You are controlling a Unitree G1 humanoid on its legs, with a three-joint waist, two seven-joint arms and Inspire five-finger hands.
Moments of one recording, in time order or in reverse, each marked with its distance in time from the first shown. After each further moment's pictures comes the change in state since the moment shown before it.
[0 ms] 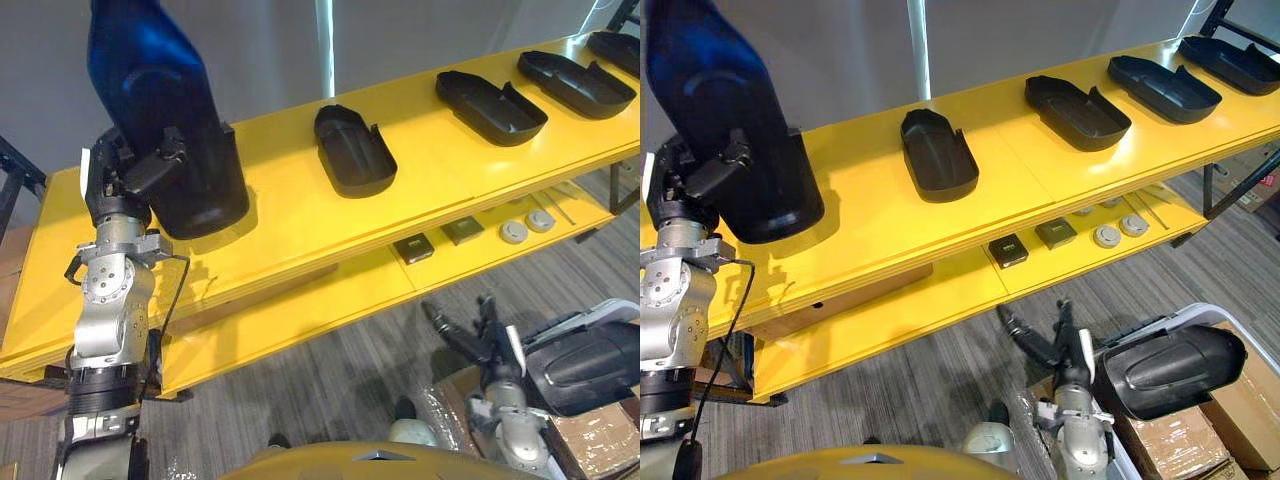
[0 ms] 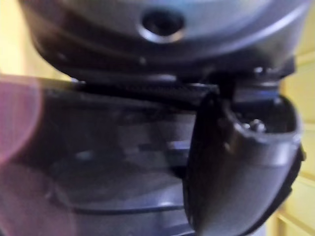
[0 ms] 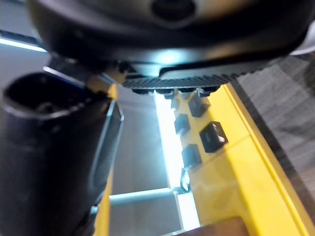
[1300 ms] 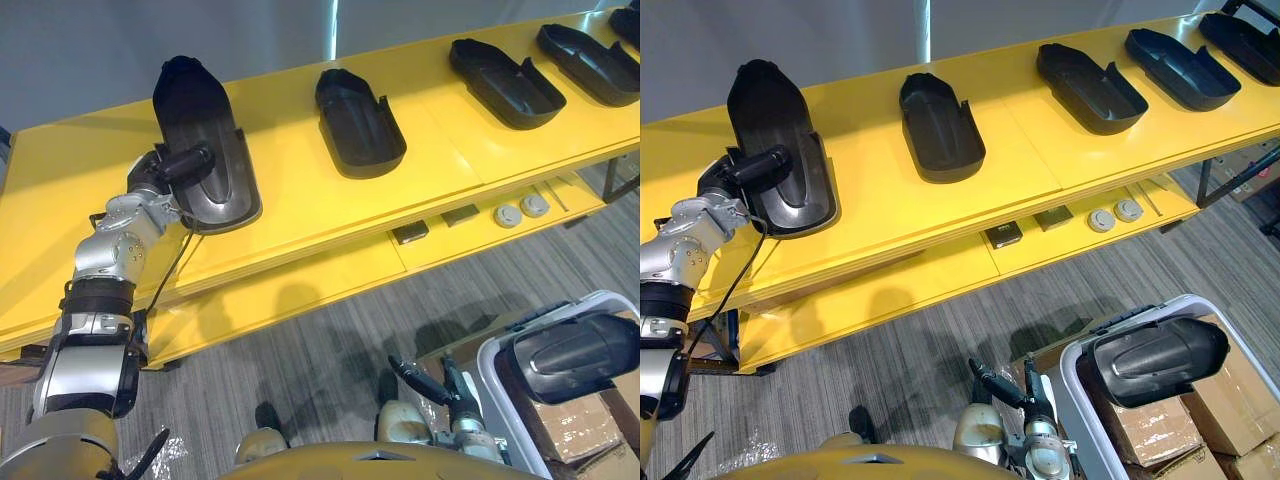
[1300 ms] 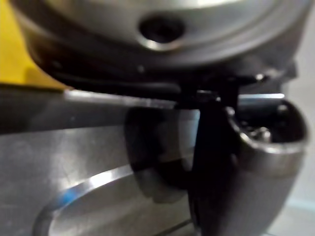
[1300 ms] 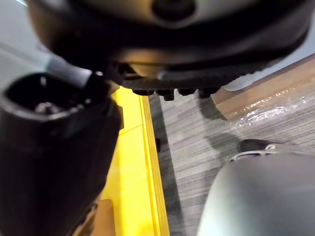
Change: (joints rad) left arm -0.444 0.163 -0.201 0.553 -0.204 0.285 -0.111; right arm -0.124 -0.018 0.143 0.479 -0.037 0.018 -0.125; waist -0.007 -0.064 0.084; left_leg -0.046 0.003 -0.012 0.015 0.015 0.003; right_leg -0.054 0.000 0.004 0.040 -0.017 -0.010
